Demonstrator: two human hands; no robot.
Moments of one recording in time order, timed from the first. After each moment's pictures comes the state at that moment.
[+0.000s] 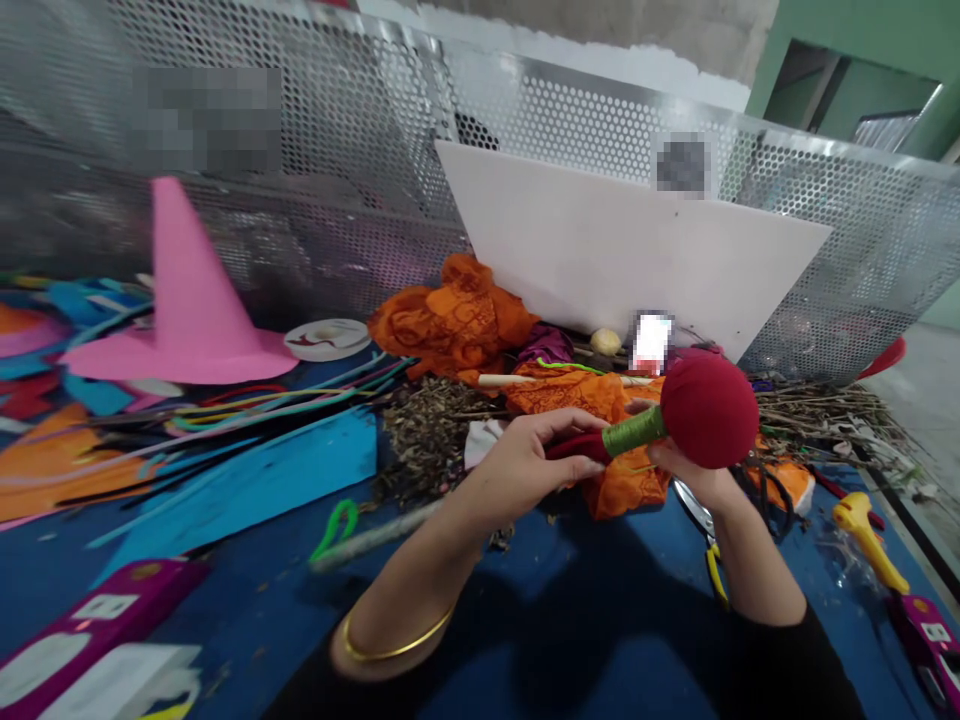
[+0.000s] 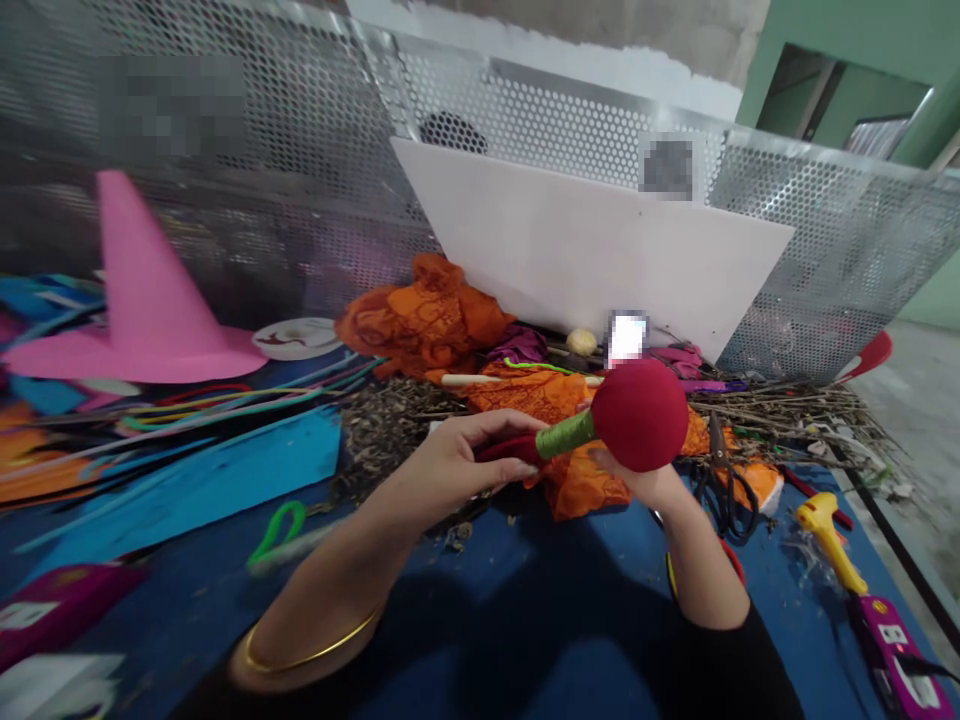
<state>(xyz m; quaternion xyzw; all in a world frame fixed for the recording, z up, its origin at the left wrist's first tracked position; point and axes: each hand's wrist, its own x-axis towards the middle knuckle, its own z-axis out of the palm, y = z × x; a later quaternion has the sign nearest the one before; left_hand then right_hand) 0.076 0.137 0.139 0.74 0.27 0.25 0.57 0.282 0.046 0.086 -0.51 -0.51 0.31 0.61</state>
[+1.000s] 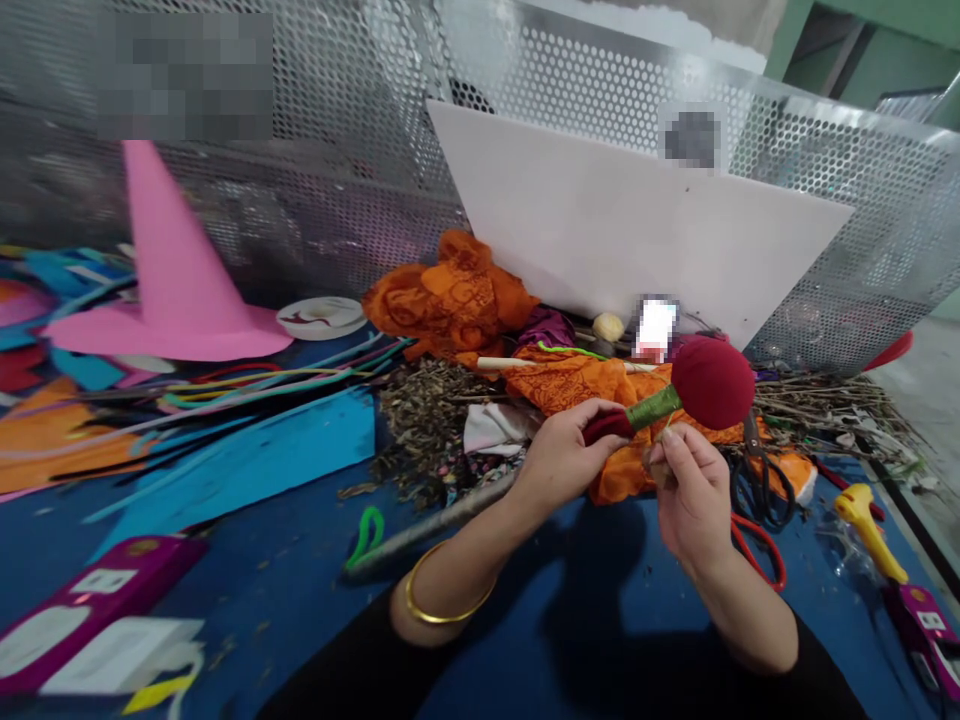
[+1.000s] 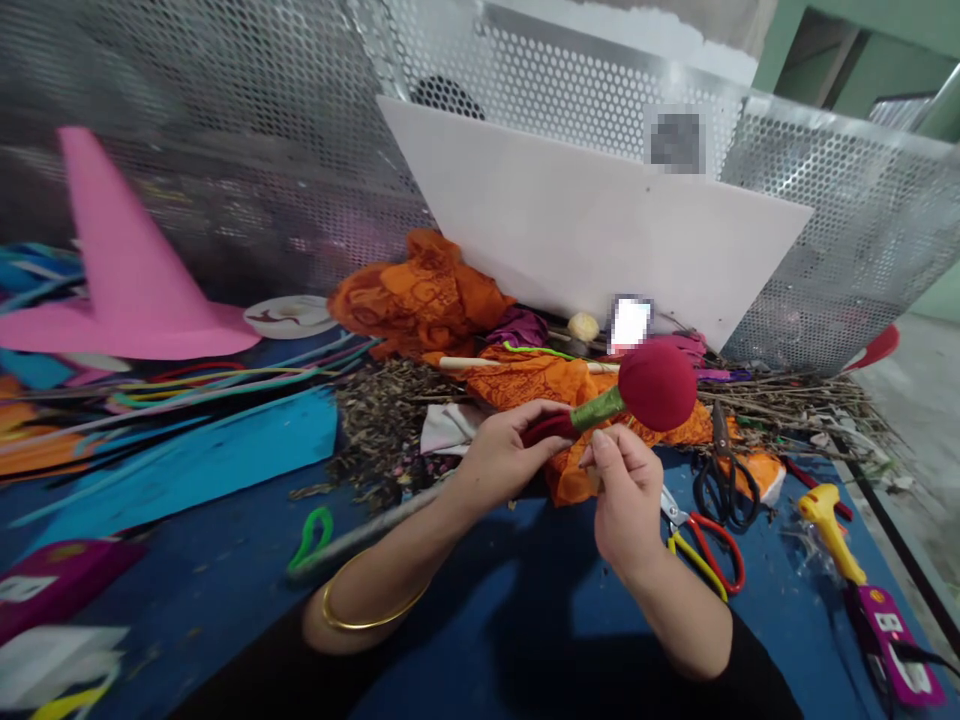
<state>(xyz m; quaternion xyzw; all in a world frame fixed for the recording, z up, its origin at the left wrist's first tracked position) 0.109 0.133 0.097 0.77 0.30 0.32 0.46 0.211 0.027 0.108 -0.49 -0.31 0.30 0.76</state>
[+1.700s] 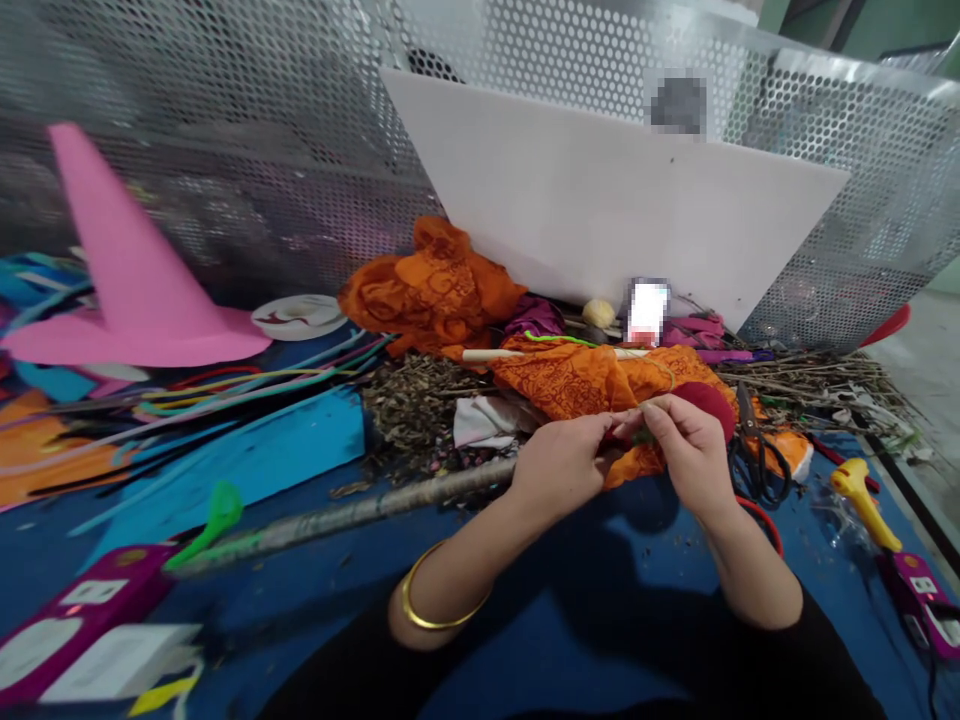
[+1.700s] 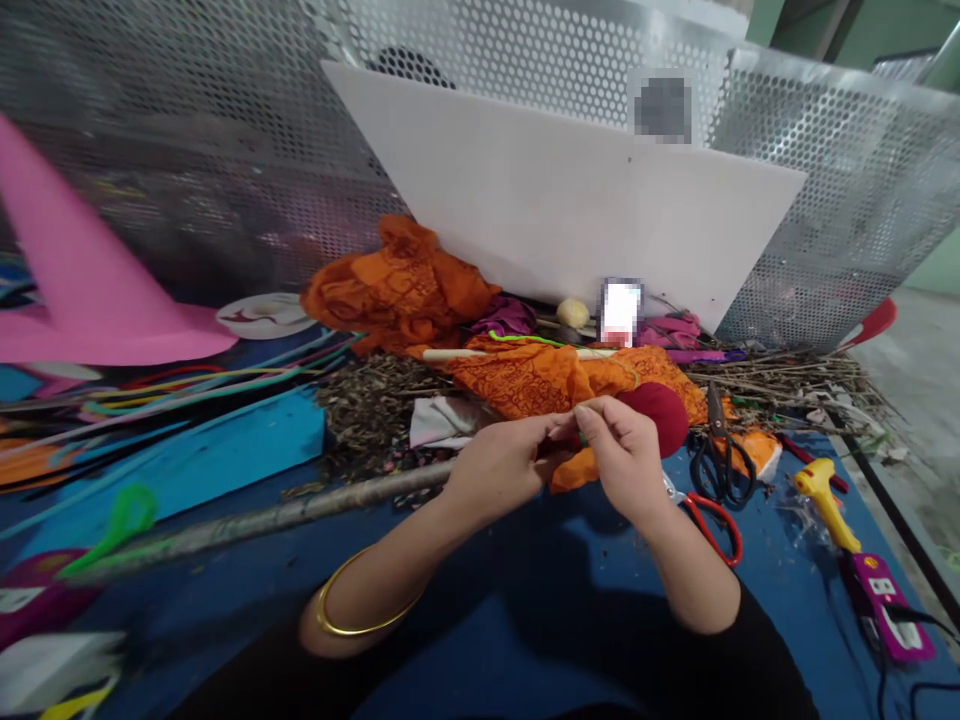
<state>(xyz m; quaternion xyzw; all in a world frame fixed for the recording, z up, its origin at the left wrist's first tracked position) 0.108 0.113 0.114 0.92 0.32 0.09 0.19 0.237 0.030 0.115 -0.52 -0.48 0.30 0.64</state>
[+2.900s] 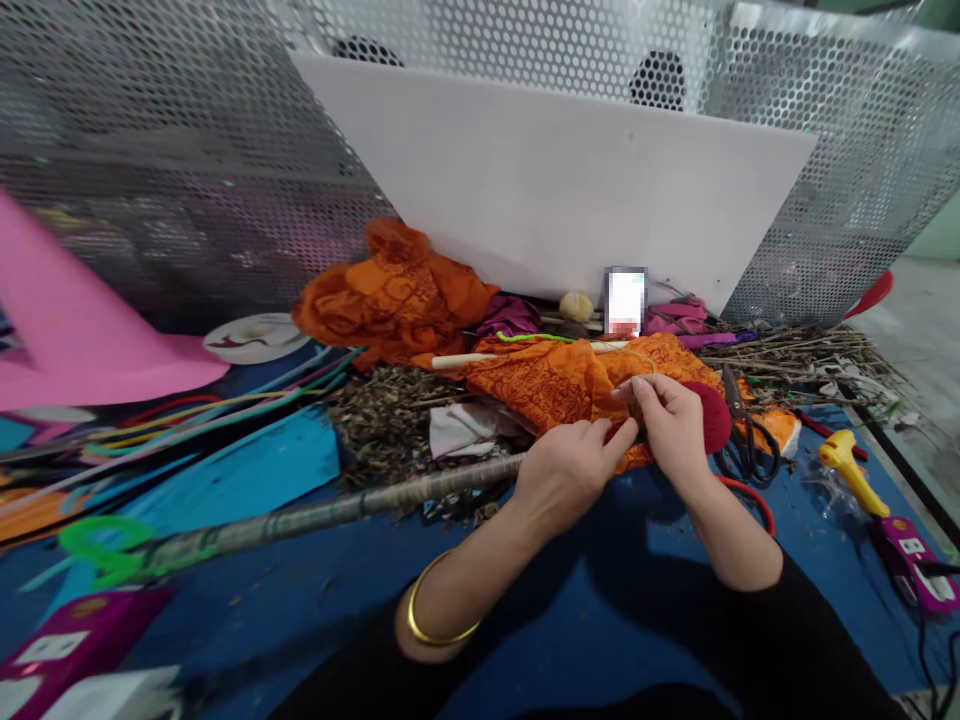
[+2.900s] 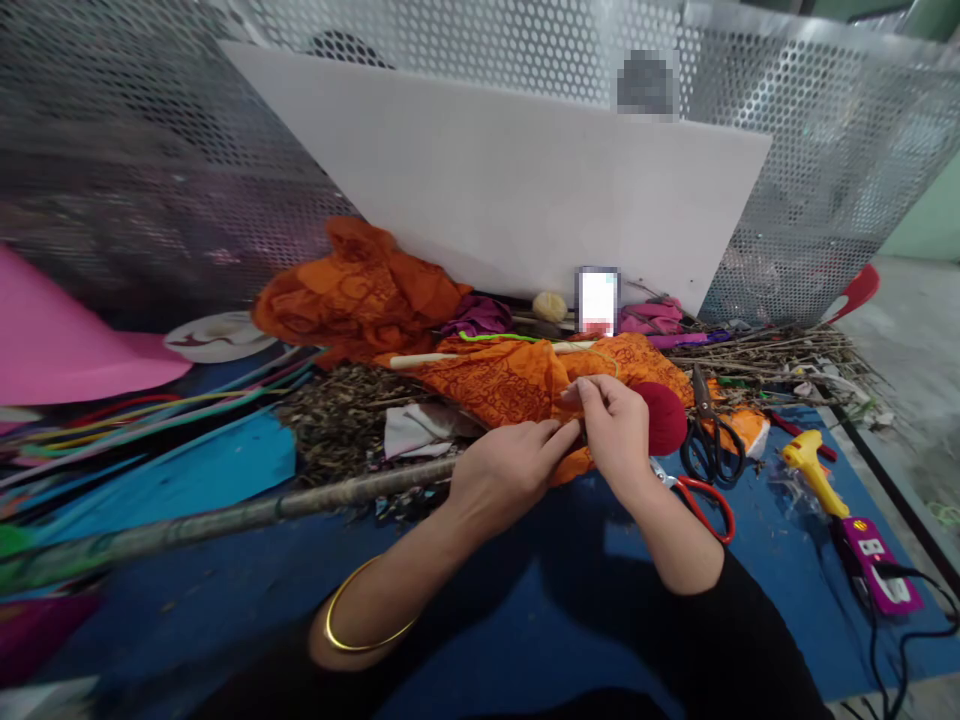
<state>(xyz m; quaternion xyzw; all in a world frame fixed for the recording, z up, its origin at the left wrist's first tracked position) 0.119 0.111 0.075 0.95 0.11 0.24 -0.15 0.254 0.049 0.093 -0.65 -0.40 0.18 0.62</state>
